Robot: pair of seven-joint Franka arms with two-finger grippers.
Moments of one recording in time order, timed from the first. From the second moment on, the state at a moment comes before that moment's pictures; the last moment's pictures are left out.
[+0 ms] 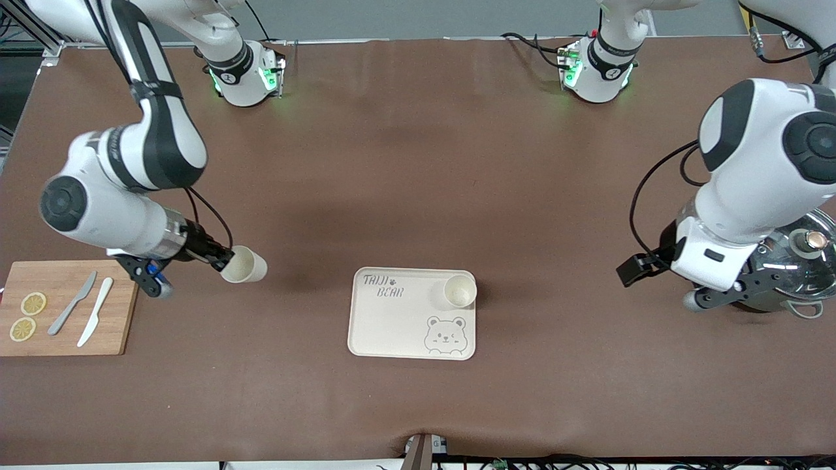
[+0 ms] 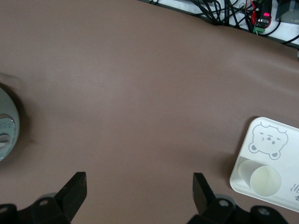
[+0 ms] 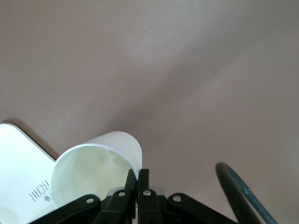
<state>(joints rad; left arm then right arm) -0.02 0.36 -0.23 -1.36 0.12 1.82 -0.53 0.21 0.35 -0.03 -1.72 0.17 1.97 0.87</state>
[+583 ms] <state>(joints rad) 0.07 0.27 -0.23 -1.36 0.12 1.74 -0.42 0.36 0.54 -0.03 -1.58 0.26 2.06 1.20</state>
